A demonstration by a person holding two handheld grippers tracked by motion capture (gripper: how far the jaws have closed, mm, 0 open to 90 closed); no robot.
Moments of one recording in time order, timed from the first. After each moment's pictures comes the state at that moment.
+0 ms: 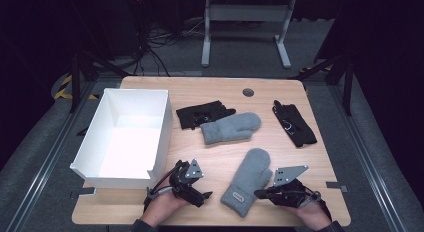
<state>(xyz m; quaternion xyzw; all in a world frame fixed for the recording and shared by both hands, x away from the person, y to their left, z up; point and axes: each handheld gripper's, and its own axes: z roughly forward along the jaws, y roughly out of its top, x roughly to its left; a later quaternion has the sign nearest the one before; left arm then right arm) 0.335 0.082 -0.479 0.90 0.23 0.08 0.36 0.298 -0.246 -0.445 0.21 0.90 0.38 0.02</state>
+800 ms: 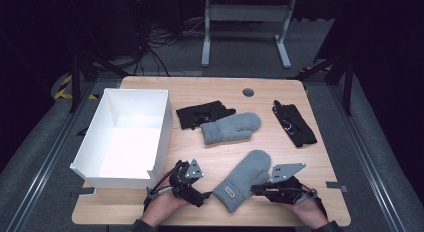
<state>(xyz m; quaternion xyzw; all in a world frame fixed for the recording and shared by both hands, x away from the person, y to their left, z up) 0.336 0.082 -0.479 0.90 0.23 0.08 0.36 0.305 -0.245 -0.440 0.21 0.89 0.40 0.05</state>
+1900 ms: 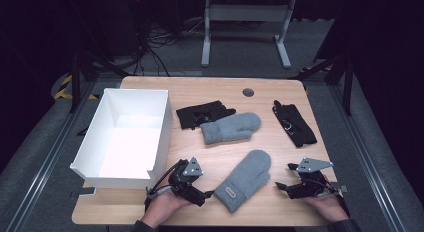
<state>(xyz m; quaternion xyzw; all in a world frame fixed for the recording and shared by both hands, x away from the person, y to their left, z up) 0.330 0.080 -0.456 0.89 0.23 0.06 0.39 0.324 -0.321 -0.470 0.33 0.86 0.37 0.16</state>
